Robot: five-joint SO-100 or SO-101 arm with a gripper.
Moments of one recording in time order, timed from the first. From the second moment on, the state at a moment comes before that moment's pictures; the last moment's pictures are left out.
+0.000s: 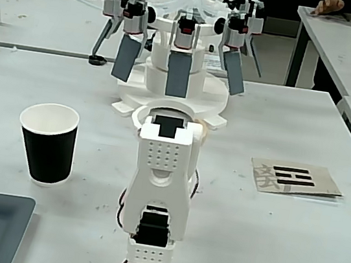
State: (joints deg) arm -0.9 97.4 166.6 -79.9 -84.0
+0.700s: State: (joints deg) arm -7.8 104.8 177.9 -90.6 -81.3
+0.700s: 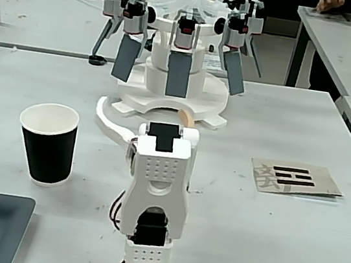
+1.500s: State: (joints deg) arm -27.6 106.7 177.8 -90.2 -90.0
